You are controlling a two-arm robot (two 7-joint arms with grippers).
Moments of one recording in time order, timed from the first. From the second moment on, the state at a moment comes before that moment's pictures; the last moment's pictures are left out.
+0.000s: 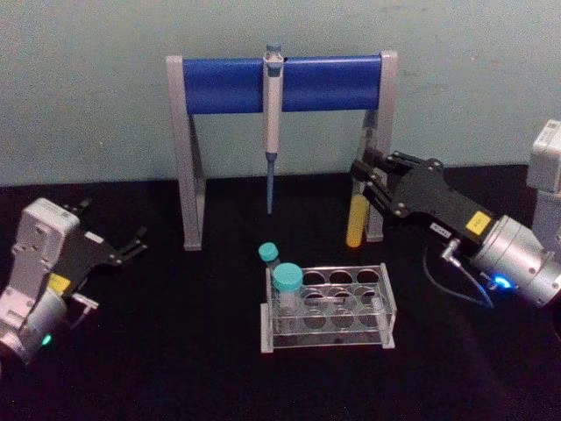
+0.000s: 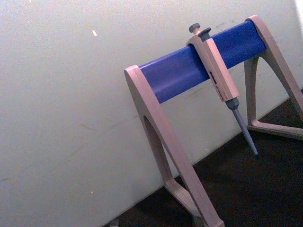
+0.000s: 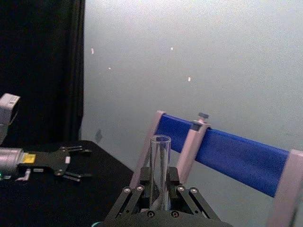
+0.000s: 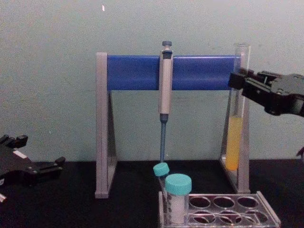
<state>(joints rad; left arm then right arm) -0.20 0.60 0.45 -1.41 -0.25 -0.12 0.03 0.29 0.47 -0.34 -1.46 0.52 -0.23 0.64</state>
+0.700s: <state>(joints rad) -0.20 0.60 0.45 -1.41 -0.25 -0.12 0.03 0.30 0.50 -0.38 -1.47 0.58 -0.24 0.74</state>
